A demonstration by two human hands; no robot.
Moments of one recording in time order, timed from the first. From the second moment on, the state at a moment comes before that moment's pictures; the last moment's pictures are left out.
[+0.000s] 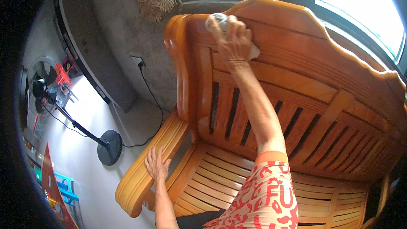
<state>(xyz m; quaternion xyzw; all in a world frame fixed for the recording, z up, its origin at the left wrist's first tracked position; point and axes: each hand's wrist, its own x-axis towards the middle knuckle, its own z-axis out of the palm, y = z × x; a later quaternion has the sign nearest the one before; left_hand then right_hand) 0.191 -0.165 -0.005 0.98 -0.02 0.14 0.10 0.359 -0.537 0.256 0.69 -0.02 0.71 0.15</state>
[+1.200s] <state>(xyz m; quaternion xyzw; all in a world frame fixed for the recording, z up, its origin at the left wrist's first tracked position) 0.189 -0.165 -0.003 0.99 -0.02 0.12 0.09 0.402 -0.472 0.318 0.81 -0.07 0.57 0.10</state>
